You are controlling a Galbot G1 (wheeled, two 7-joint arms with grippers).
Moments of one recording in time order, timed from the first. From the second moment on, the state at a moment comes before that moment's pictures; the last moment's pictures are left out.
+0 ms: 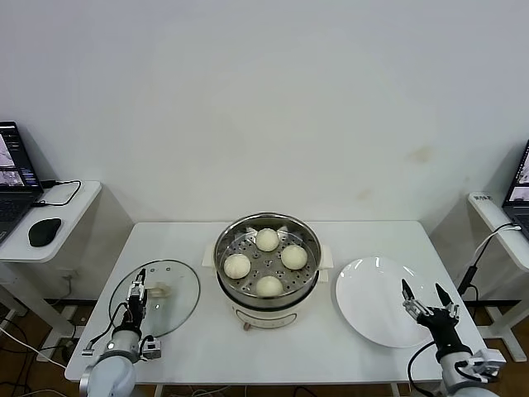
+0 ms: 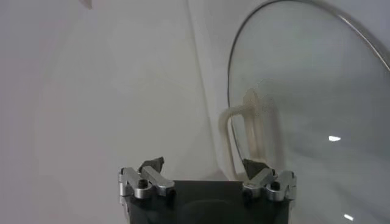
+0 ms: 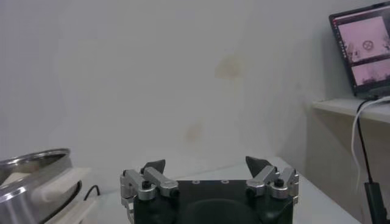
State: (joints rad) left arm 1.24 -1.19 -0.52 -1.50 1.36 0.13 -0.07; right arm -1.57 1.26 0.82 1.92 0.61 0.01 -0.13
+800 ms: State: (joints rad) left arm 1.17 -1.23 -0.50 -1.43 1.29 0.20 -0.09; right arm -1.60 1.26 0.83 1.93 0.61 0.01 -0.14
